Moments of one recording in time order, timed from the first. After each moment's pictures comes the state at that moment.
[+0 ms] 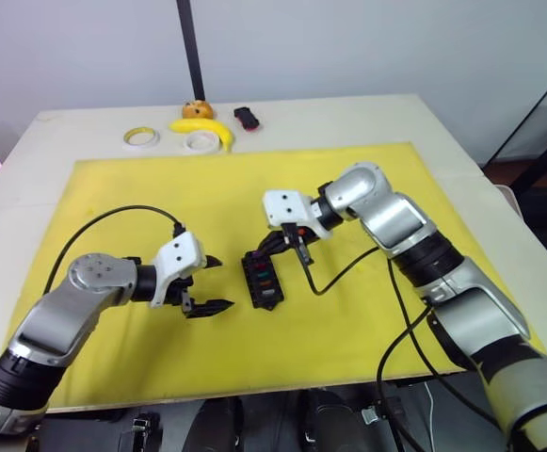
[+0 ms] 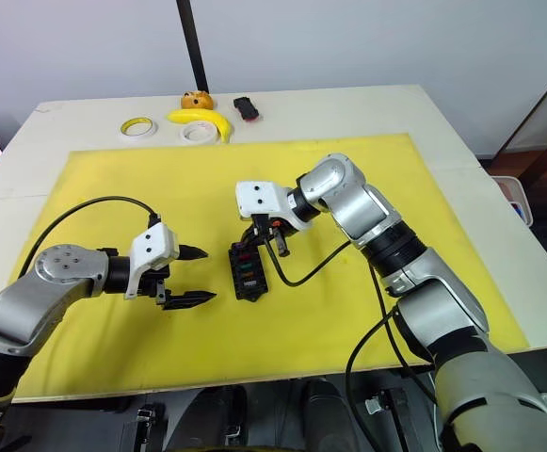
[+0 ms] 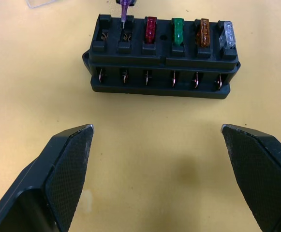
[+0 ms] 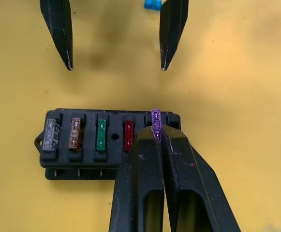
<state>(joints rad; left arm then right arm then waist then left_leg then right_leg) -0.30 0.84 -0.12 -0.32 -0.36 0.57 -1.01 -1.06 -0.46 0.53 0.30 0.04 0.33 1.39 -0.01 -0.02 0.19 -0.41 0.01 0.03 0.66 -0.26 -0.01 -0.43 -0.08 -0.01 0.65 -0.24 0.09</state>
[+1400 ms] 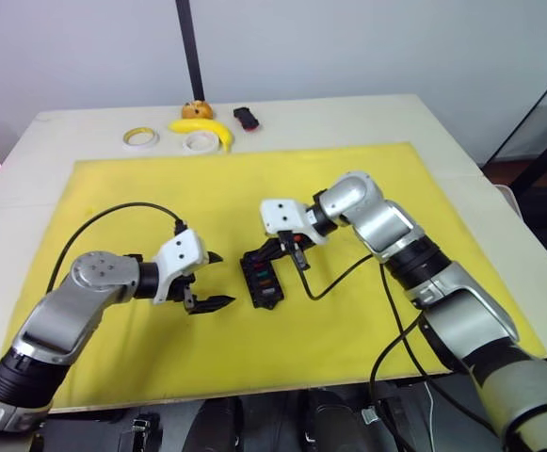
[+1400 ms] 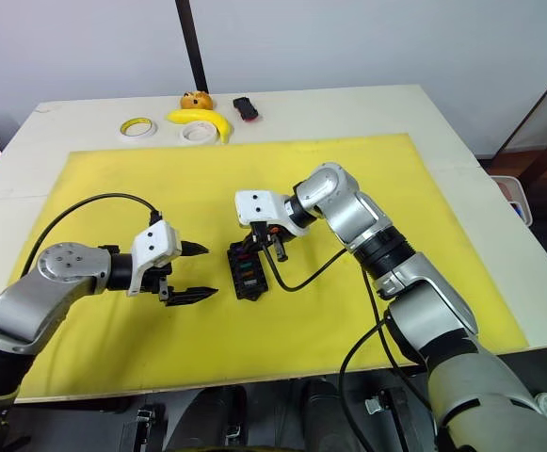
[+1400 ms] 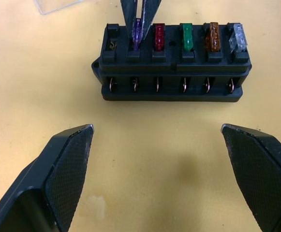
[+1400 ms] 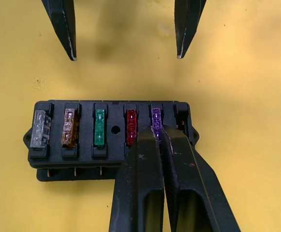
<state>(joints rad) -0.31 0.82 -0.13 -0.32 -0.33 0.56 -1.00 -1.04 -0.41 0.53 0.38 -0.03 0.25 1.39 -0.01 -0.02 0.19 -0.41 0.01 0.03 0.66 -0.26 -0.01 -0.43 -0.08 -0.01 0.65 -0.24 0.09</state>
